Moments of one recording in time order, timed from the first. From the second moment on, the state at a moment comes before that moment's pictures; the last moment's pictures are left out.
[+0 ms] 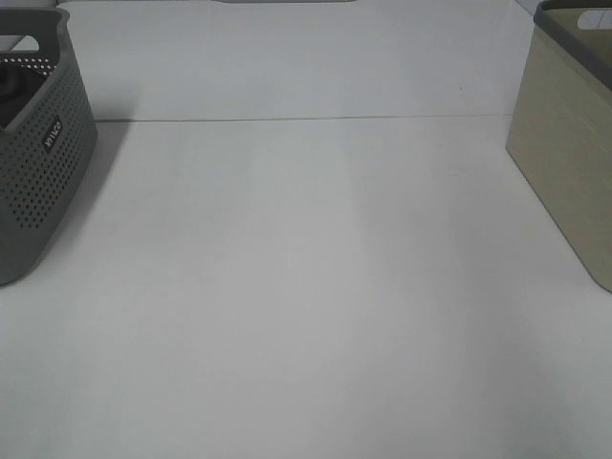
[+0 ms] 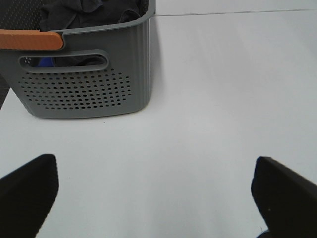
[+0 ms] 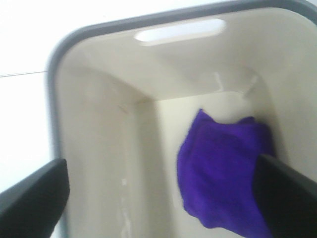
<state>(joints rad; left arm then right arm) 0.05 -0.01 -0.50 -0.01 1.04 0.02 -0.24 2.12 -2.33 0.20 1.22 -0.19</state>
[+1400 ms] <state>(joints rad) 0.05 -0.01 -0.50 -0.01 1.04 0.02 0.10 0.50 -0.84 0.01 1.15 -0.01</state>
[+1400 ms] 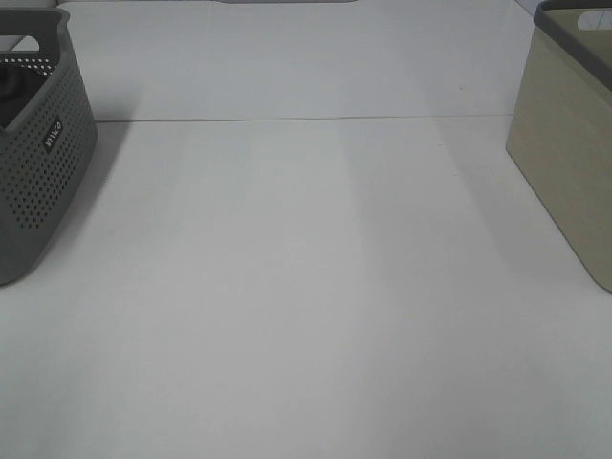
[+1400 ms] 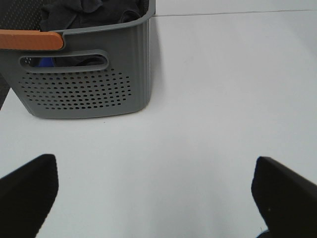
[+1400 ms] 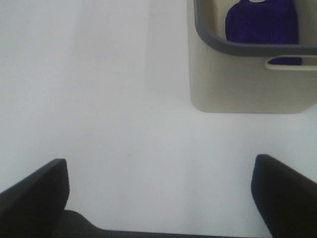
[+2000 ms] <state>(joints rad) 0.05 -0.01 -0.50 -0.01 1.04 0.02 0.10 0.00 -0.46 0.00 1.11 -0.01</state>
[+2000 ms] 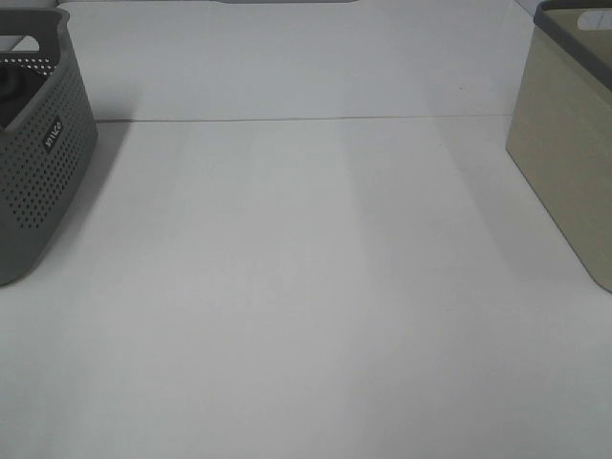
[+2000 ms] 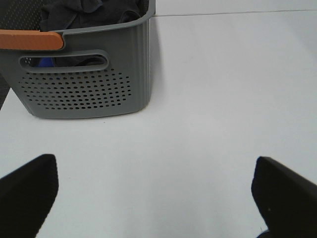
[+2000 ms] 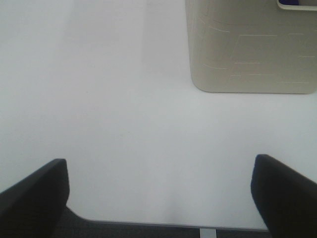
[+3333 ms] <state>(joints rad) 0.05 -0.01 -0.50 -0.01 1.04 0.02 0.02 0.00 -0.46 0.00 1.10 -0.01</state>
